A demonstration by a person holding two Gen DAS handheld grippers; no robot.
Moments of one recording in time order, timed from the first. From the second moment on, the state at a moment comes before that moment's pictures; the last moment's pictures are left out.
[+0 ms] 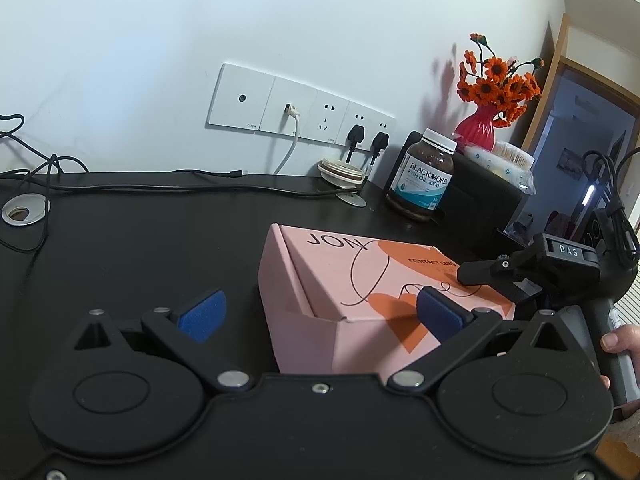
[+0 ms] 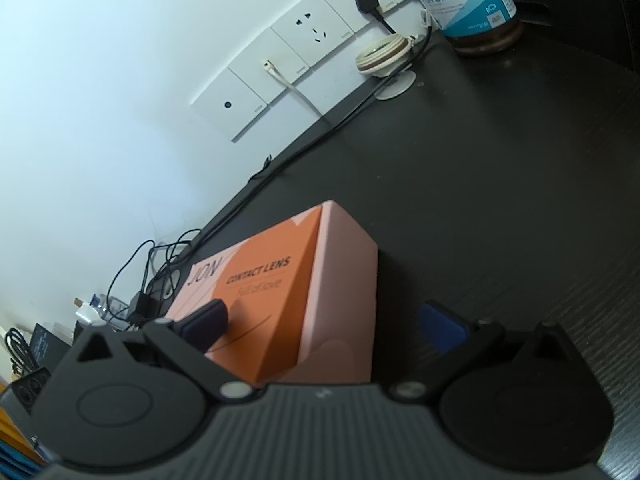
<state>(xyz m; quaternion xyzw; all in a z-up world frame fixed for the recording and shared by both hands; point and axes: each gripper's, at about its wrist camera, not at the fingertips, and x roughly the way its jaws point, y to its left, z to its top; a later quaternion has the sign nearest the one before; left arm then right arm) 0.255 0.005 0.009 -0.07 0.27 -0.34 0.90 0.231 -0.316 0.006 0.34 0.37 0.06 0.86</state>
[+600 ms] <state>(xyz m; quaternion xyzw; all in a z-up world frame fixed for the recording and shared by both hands) 0.256 0.007 0.009 -0.07 0.26 -0.33 0.91 0.227 -0.316 0.001 0.34 0.35 0.06 0.87</state>
